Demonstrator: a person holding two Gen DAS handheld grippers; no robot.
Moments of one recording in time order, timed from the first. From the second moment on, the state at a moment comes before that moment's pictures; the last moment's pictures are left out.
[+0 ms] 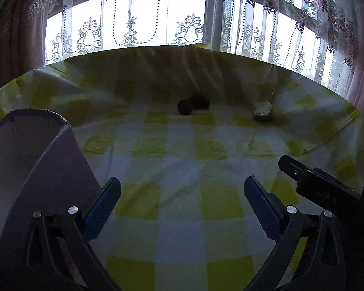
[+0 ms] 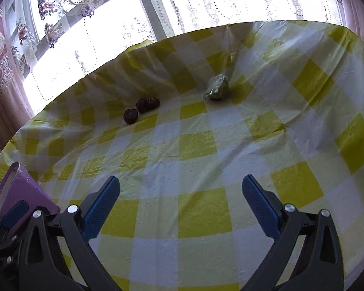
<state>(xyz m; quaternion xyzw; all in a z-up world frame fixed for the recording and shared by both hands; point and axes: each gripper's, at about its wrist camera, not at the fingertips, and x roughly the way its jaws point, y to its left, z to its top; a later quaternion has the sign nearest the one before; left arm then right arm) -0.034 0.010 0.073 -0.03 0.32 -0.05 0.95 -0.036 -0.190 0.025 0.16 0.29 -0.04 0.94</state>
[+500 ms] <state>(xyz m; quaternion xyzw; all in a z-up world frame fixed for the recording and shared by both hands) 0.030 0.032 0.036 -0.10 0.38 -0.02 0.92 0.043 -0.231 0.012 0.16 0.35 -0.09 0.92</state>
